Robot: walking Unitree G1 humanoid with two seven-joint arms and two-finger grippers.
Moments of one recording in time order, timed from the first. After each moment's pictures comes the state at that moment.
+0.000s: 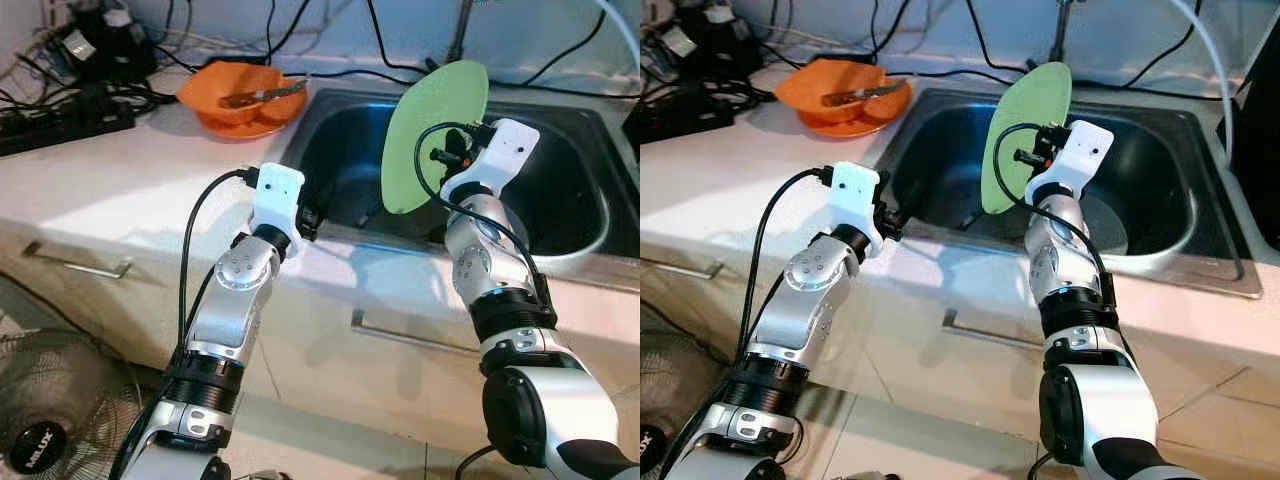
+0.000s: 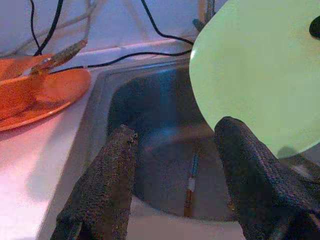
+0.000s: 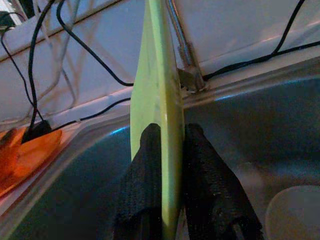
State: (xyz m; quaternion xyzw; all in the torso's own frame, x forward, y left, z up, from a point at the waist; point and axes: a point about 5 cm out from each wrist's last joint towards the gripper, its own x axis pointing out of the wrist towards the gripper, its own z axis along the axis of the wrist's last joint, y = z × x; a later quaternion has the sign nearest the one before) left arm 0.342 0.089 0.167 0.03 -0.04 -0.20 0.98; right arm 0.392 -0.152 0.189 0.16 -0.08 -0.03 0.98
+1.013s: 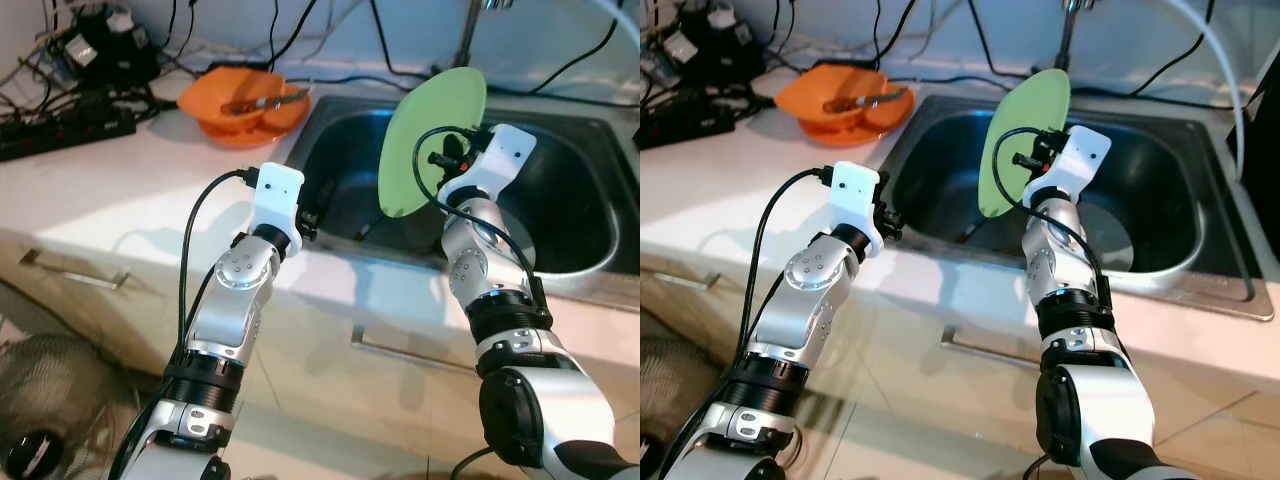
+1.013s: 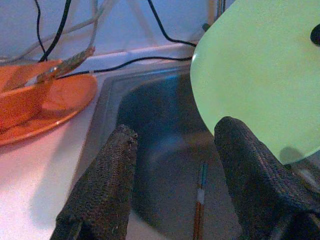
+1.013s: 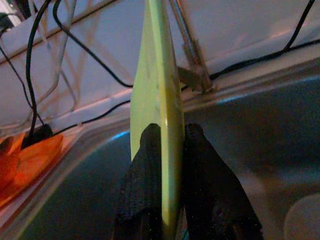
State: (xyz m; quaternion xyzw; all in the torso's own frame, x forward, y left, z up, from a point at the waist) left arm 0.342 0.089 0.167 0.03 -0.04 -0.19 0.98; right arm 0.391 -0.150 0.183 0.17 -0.07 -0.04 0.98
